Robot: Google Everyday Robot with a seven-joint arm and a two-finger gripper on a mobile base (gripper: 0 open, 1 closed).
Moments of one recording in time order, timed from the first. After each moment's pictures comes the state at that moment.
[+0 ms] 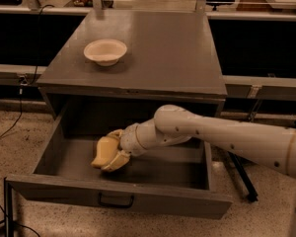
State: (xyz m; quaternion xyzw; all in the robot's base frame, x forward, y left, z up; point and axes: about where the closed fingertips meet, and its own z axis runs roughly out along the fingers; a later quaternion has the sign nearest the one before) arm 0.547 0.125 0.630 -0.63 0.62 0.29 0.36
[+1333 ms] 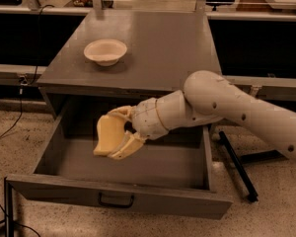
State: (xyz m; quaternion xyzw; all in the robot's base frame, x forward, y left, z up) arm 0.486 0.088 0.792 -0.68 0.53 0.30 0.41
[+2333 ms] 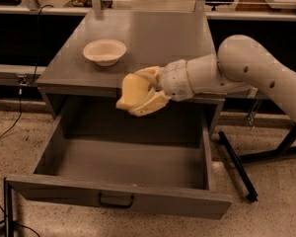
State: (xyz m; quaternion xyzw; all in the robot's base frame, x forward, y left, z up) arm 0.566 0.021 0.861 -0.62 0.57 0.30 0.46
